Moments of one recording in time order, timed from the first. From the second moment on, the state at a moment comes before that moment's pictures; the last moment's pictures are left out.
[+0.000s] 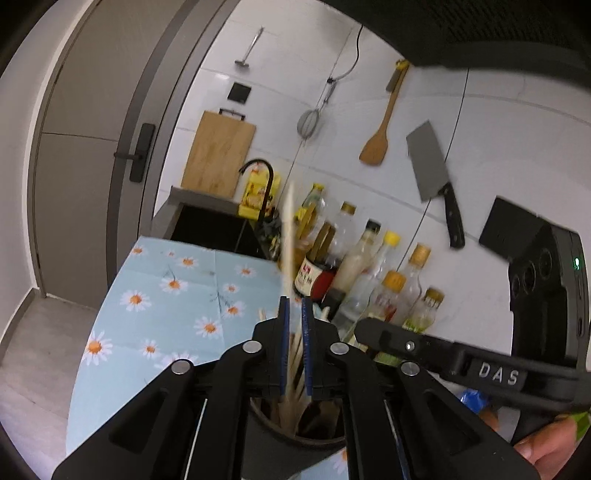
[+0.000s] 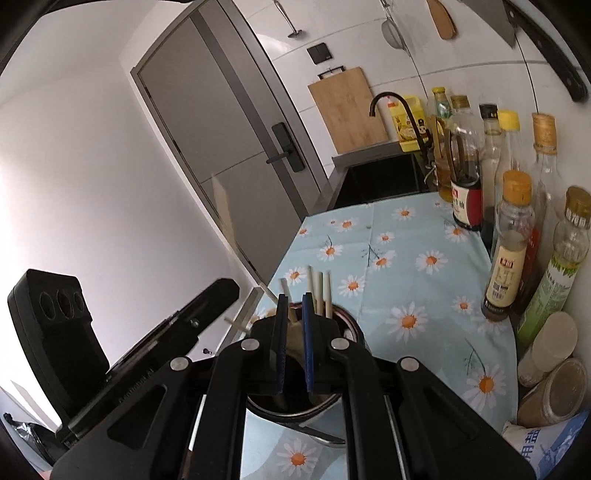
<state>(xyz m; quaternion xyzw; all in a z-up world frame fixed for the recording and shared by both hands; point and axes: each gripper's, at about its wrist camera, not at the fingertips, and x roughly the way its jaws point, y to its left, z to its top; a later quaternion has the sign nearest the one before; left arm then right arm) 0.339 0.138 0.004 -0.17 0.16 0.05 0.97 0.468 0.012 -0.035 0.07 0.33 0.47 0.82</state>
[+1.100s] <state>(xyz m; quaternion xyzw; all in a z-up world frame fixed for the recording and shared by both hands) 0.198 0.053 0.019 -0.14 0.25 0.09 0.96 0.356 -0.130 -0.005 0.04 0.28 0.46 0.84</state>
